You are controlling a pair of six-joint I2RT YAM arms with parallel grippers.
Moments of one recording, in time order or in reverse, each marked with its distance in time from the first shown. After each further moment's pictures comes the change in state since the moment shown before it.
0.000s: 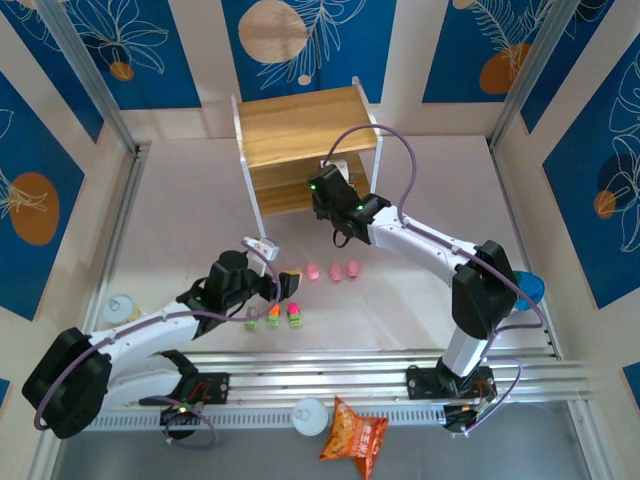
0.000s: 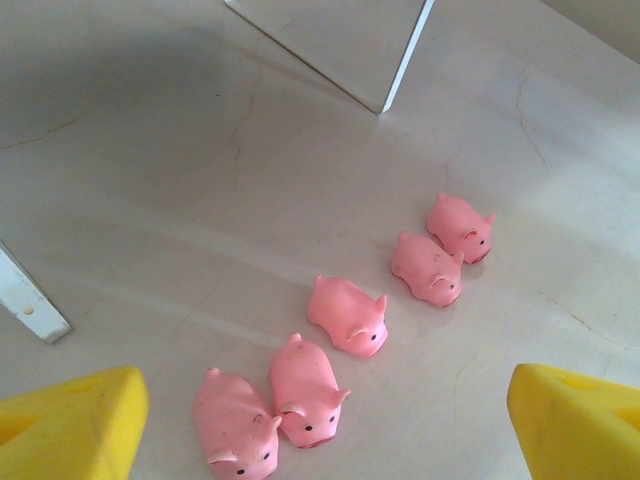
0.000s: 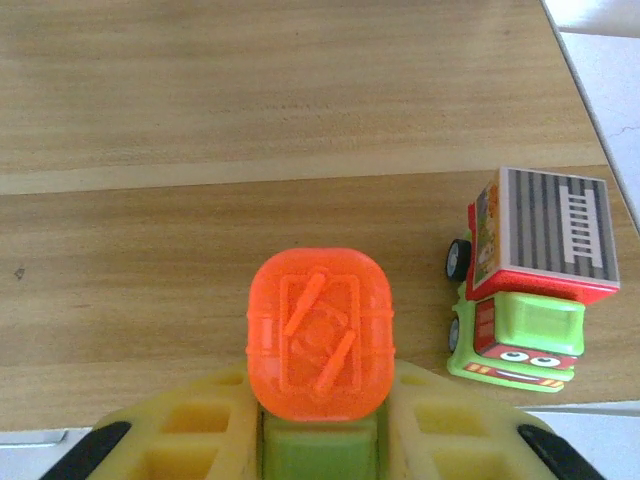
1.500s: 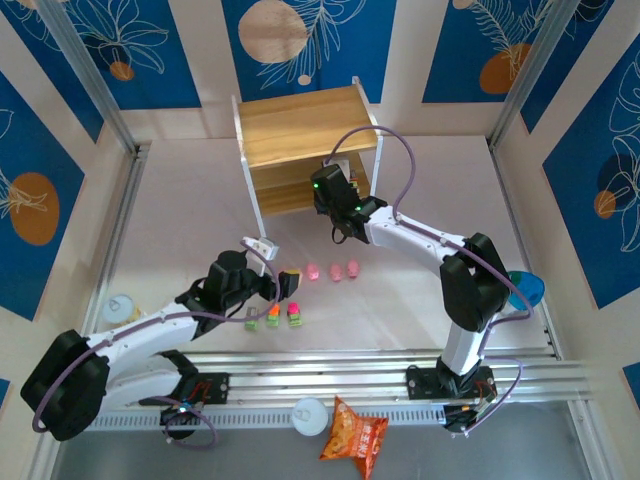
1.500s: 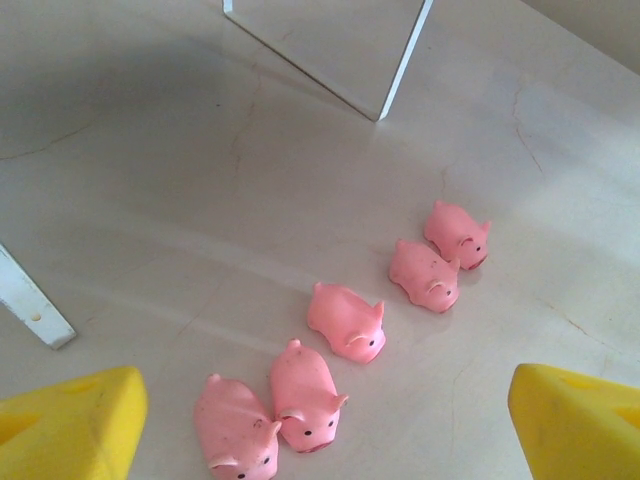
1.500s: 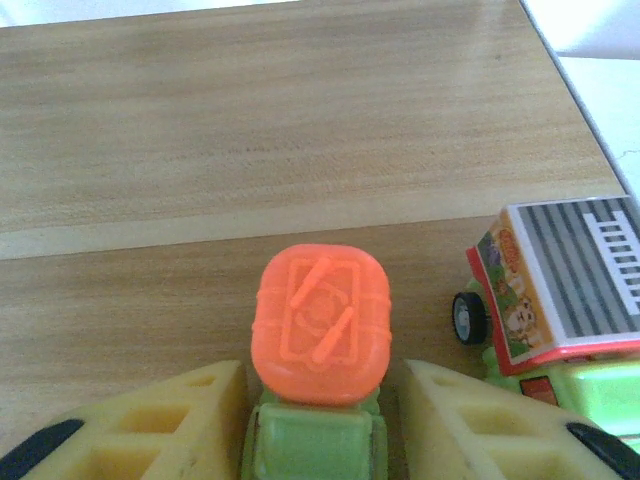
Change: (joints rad) left arm 0.000 -0.015 0.000 -0.001 -0.001 0.002; right arm -0.042 0.050 -0.050 0.177 0.013 -0.024
